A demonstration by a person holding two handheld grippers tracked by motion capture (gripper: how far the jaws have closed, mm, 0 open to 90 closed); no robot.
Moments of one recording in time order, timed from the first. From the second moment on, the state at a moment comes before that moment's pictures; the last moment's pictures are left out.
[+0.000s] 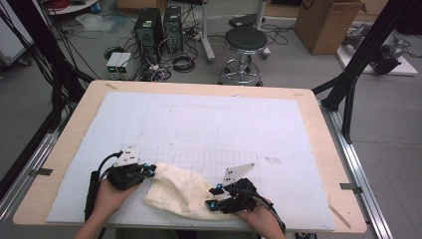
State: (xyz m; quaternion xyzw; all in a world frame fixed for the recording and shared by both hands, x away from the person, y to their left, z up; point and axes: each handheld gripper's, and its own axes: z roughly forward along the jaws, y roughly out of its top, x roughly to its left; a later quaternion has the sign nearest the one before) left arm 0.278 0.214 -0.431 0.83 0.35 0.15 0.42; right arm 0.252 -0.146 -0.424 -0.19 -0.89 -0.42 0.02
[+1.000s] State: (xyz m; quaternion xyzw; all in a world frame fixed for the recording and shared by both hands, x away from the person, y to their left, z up) left arm 0.272 0.222 -0.428 0.81 0.35 0.16 0.45; right arm 0.277 -0.165 -0.416 -0.24 -0.89 -0.39 -0.03
